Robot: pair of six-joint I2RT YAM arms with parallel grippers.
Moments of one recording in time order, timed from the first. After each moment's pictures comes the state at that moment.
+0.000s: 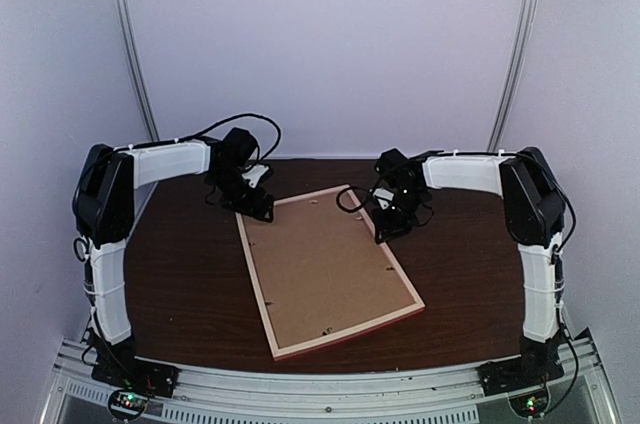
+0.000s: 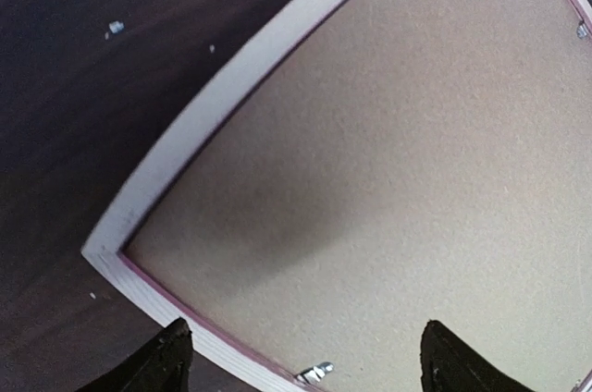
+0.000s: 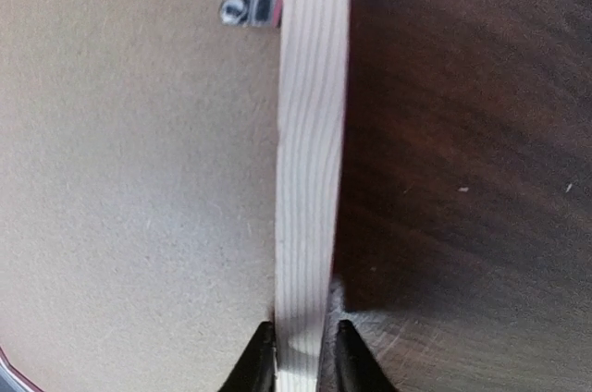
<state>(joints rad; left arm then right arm) -0.47 2.05 1.62 -0.77 0.15 -0.03 0.55 2.12 1.60 -0.80 -0.15 0.20</state>
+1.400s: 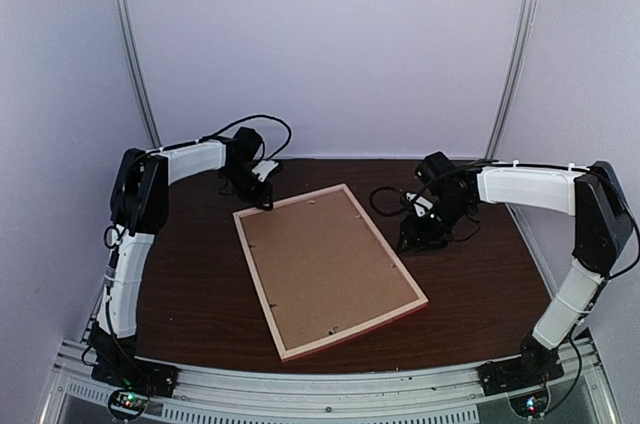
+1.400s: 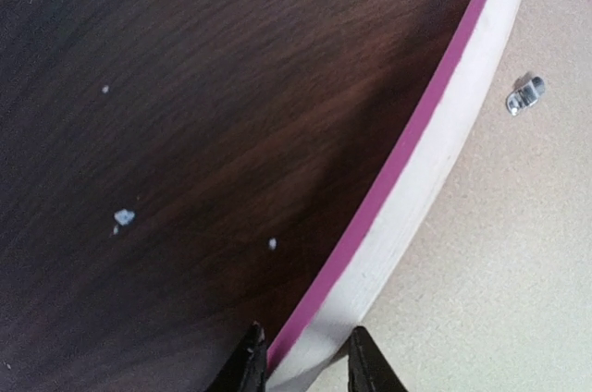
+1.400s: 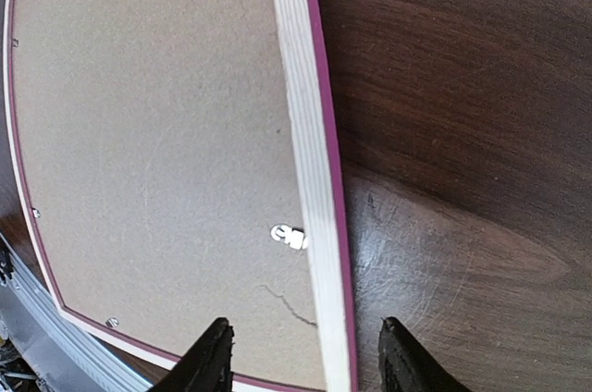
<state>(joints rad) -0.40 2.42 2.05 -0.80 0.19 0.19 0.50 1.69 1.19 -0.74 -0.27 0.32</state>
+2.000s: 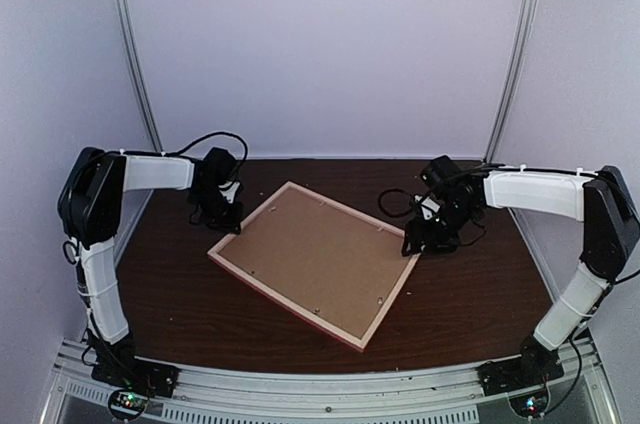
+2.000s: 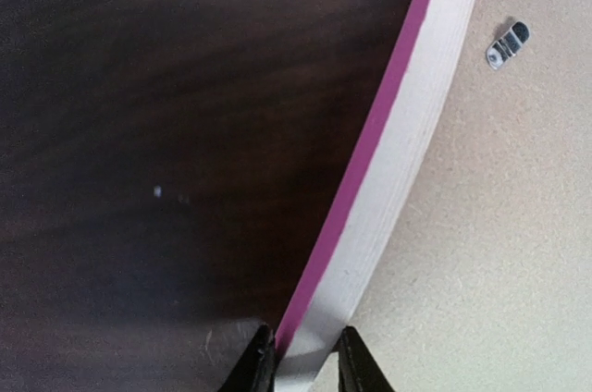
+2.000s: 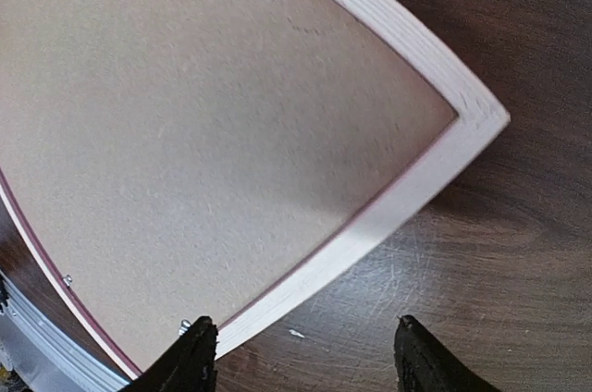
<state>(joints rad) -0.38 2.02 1.41 -0.64 0.05 -0.20 0.50 1.64 1.13 -0.74 -0.21 0.40</state>
